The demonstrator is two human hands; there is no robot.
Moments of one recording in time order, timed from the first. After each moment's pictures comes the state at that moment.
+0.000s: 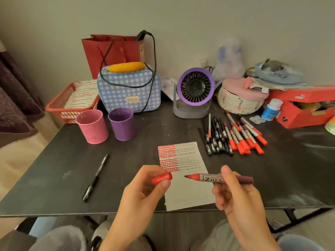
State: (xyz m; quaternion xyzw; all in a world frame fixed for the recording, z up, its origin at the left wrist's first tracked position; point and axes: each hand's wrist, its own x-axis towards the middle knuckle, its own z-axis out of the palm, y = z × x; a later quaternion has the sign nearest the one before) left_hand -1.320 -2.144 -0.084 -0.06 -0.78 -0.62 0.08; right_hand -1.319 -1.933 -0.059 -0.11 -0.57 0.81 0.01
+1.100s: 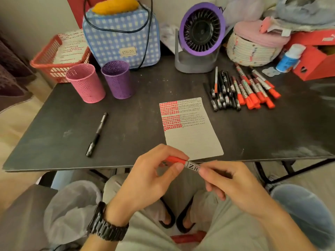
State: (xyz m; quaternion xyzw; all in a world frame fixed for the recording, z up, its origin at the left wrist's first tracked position) left_hand -1.294 -2.143 -0.096 -0.18 -0.83 -0.53 -0.01; right_hand -1.287 -1.914 -0.098 0.08 -0.75 0.63 -0.18
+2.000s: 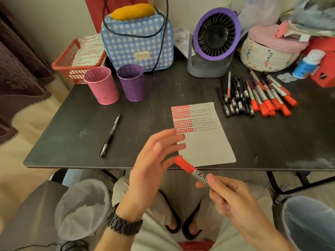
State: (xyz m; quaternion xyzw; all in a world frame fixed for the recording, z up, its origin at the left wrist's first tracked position) left_hand -1.297 -2.151 -0.102 -0.07 -0.55 -0.83 -0.05; right_hand -1.269 -1.936 -0.131 -0.06 -0.63 0.74 -0.24
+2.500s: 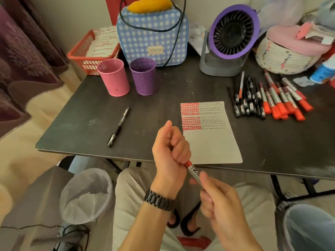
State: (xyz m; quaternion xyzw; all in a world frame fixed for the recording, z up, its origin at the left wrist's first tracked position) left_hand -1.325 -2.105 -0.092 0.11 -0.35 -0.93 0.01; right_hand -1.259 -1.983 -0.129 -0.16 -0.57 0.78 -0.20
